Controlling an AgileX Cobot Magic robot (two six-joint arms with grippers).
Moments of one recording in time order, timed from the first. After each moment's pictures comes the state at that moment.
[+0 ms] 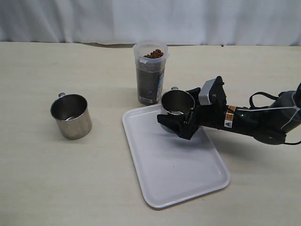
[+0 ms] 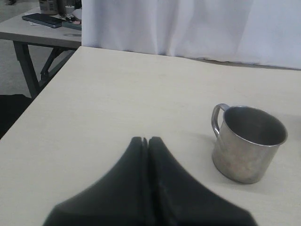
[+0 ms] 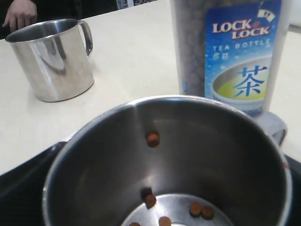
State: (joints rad) left arm 0.06 0.00 0.00 -0.01 0.36 -0.04; right arm 0.24 2.28 -0.87 -1.04 -1.19 0.31
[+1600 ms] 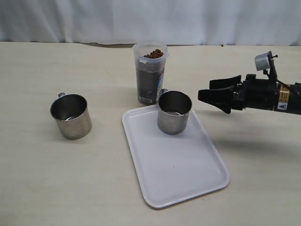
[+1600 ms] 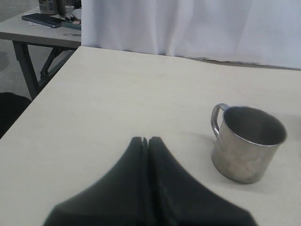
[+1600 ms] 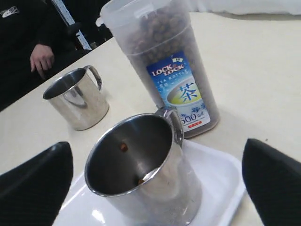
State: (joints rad) left arm 0.06 0.00 0.00 -0.01 0.36 -0.04; right arm -0.05 2.05 -0.87 -1.44 -1.21 0.92
